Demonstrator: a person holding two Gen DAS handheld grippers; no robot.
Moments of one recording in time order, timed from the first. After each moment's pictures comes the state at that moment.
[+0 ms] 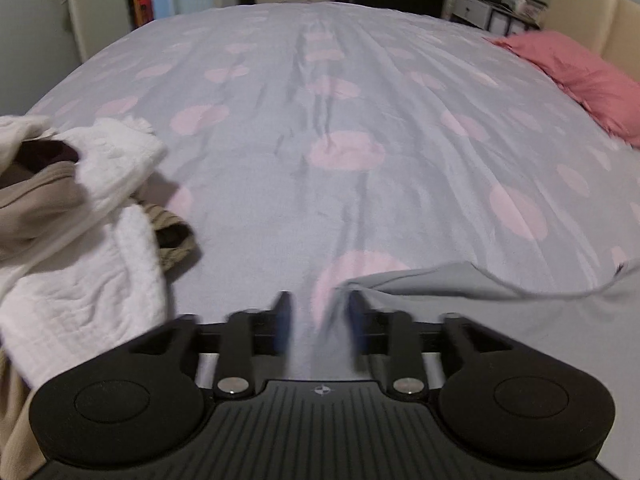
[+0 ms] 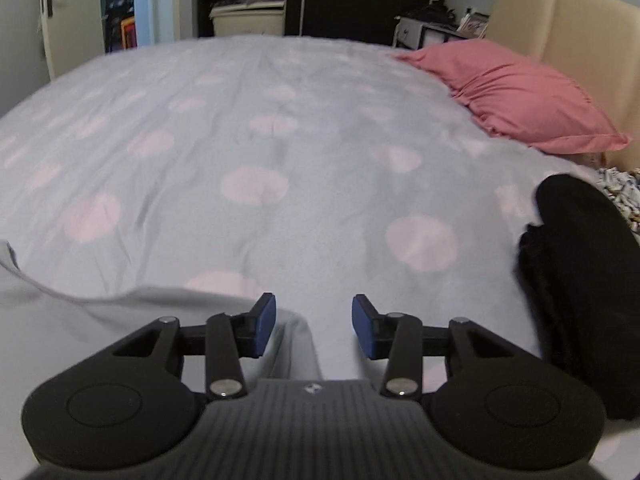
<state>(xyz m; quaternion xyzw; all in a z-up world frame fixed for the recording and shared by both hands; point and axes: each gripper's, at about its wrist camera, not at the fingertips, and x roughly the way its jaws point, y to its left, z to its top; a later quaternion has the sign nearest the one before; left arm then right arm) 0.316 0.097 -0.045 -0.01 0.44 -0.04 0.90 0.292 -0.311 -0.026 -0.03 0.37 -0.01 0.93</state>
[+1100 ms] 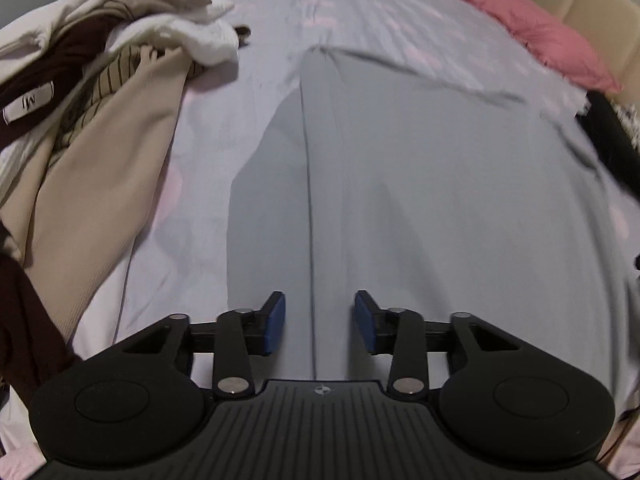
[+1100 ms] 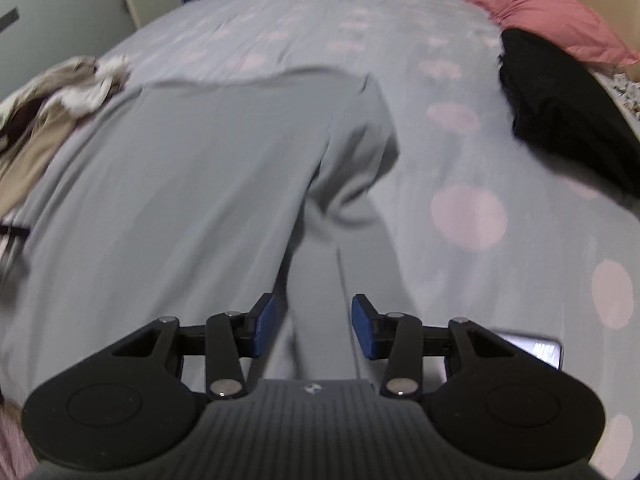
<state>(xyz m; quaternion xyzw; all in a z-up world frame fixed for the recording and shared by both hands) 0.043 0.122 -0.032 -0.03 0.51 -0.07 0.86 0.012 -0.332 -0.034 -0.01 0.47 0.12 0.87</state>
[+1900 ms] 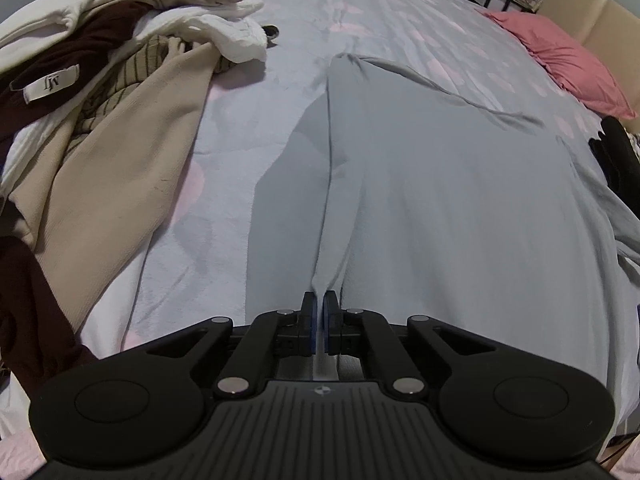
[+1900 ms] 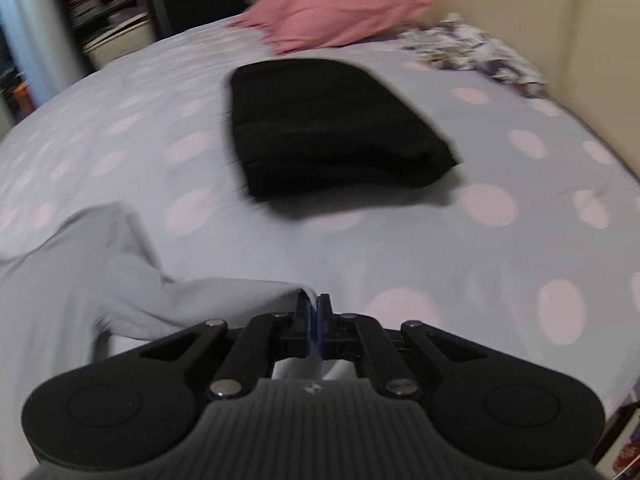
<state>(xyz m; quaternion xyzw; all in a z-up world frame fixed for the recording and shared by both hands) 0.044 0.136 -0.026 -0.06 0.51 -0.04 0.86 0.065 -0.514 0.016 0.12 0.42 -0.15 0.89</state>
